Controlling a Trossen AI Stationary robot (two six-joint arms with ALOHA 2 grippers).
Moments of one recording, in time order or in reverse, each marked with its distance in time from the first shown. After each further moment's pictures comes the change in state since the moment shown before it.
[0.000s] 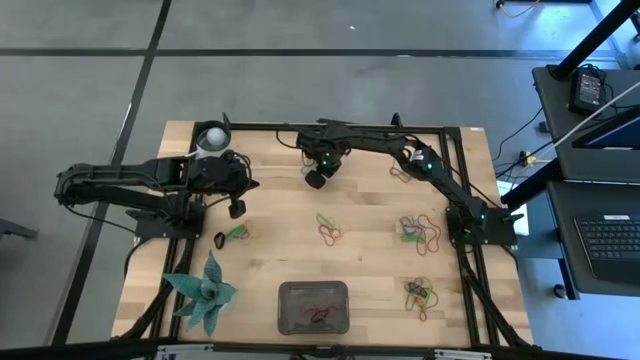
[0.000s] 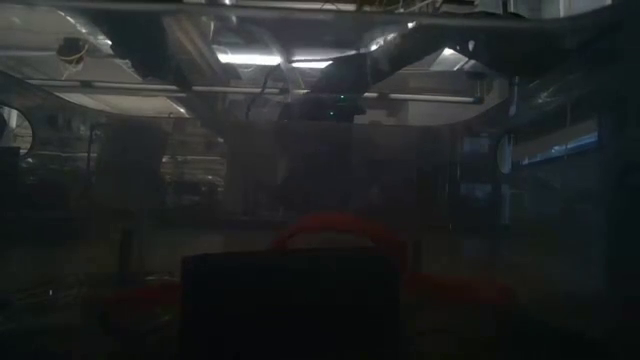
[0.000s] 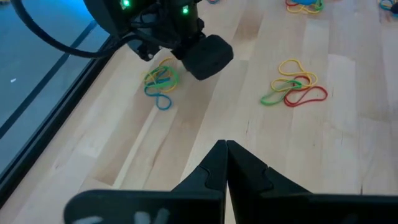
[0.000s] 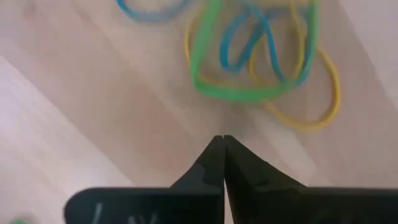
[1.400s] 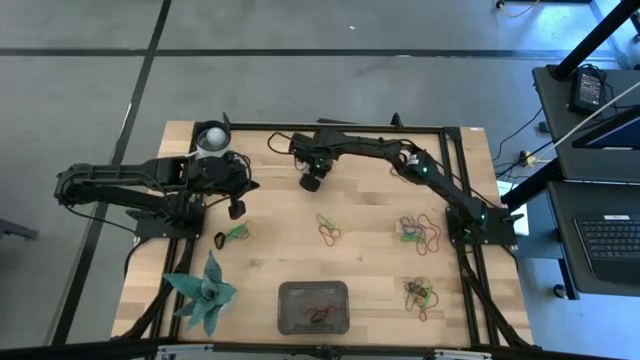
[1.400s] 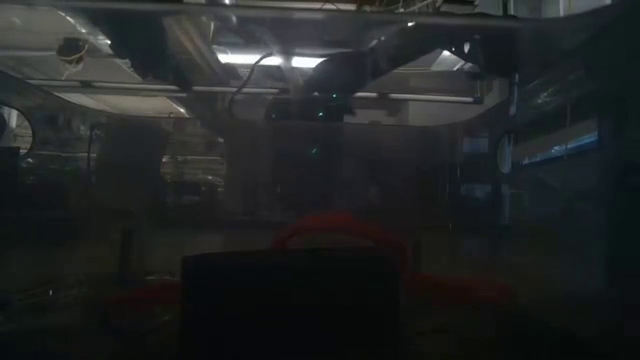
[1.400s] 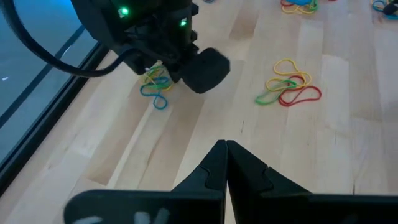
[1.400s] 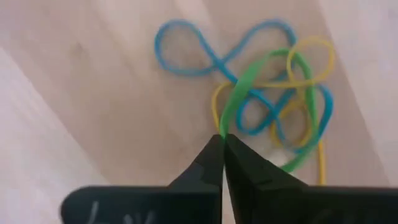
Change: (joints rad) left arm 0.000 0.000 0.000 -0.001 0.019 -0.009; right arm 0.049 0.047 0.071 0.067 0.079 -0.099
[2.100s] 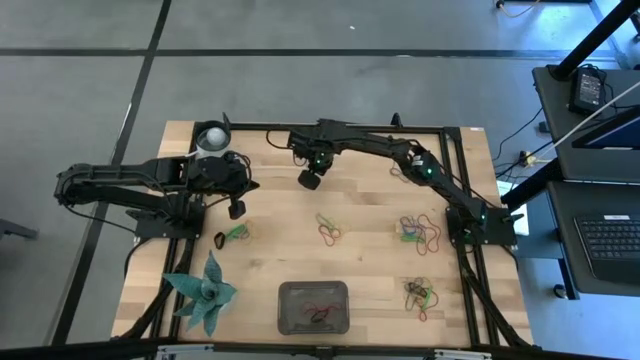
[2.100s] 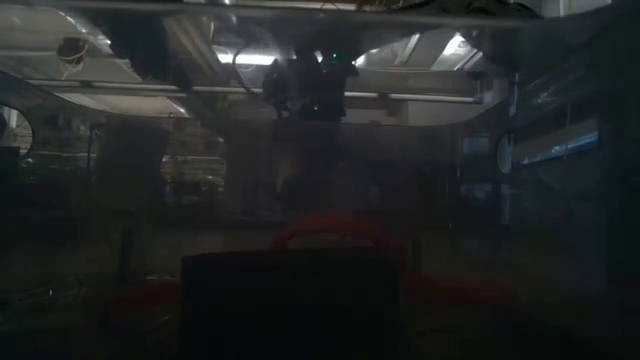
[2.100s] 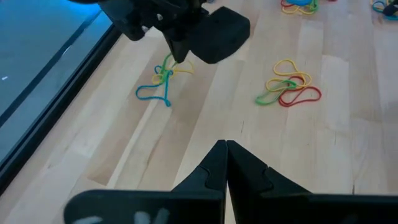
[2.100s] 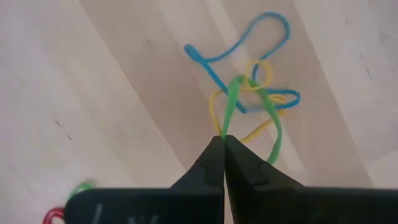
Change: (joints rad) left arm 0.000 0.000 0.000 0.001 0.000 -0.006; right arm 0.030 -0.052 0.139 -0.162 -0.026 0.023
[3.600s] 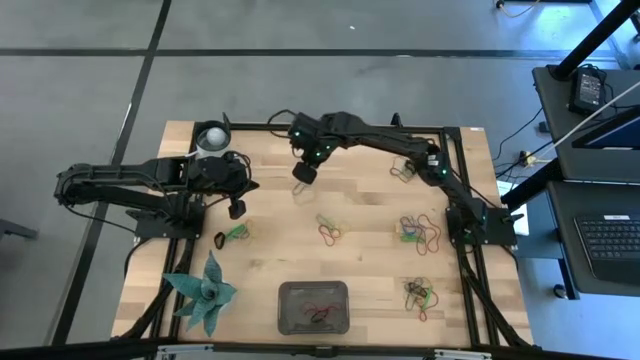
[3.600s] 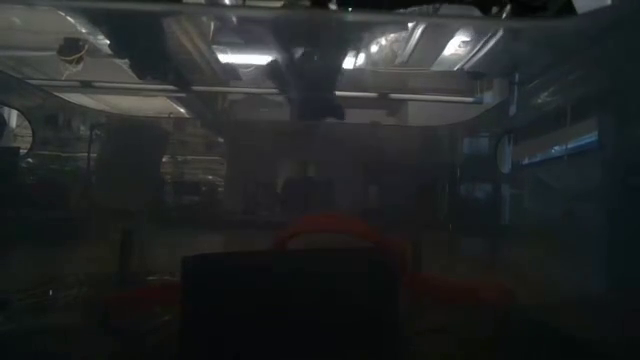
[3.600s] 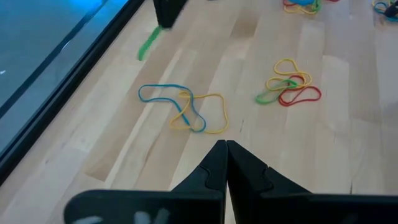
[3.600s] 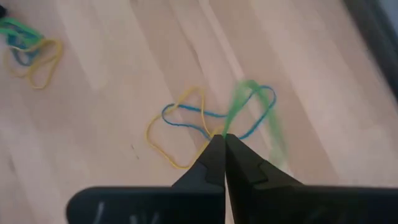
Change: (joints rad) left arm 0.000 0.000 0.000 -0.008 0.000 -0.018; right arm 0.023 -0.155 0.013 0.104 -0.019 -0.031
